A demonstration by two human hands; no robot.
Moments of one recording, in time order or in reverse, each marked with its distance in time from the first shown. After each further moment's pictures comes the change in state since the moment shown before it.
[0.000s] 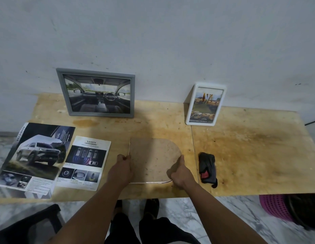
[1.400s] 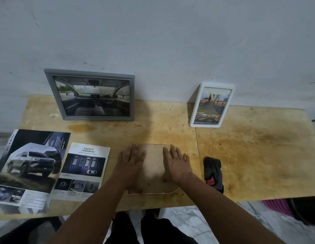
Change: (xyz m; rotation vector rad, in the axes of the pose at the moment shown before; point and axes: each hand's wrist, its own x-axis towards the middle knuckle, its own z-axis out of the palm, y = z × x) left_hand 0.038 0.021 -0.027 0.547 -0.243 0.350; right_hand 0.047 -0.056 -0.009 -0.771 -0.028 -0.298
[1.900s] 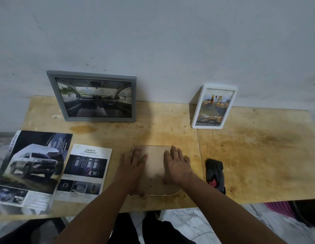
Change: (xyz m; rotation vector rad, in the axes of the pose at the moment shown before) left_hand -0.005 0.007 -0.002 0.056 -0.015 -0.030; right_hand 0.002 -0.003 -0.005 -0.029 -0.017 -0.022
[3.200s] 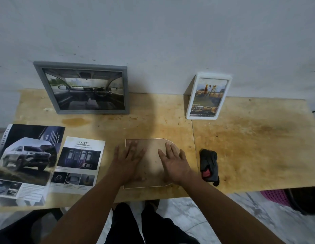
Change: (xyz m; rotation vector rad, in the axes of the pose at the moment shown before) left_hand 0.018 -0.008 0.040 0.000 0.155 0.059; right_hand -0.008 0.023 0.035 -0.102 0.030 -0.114
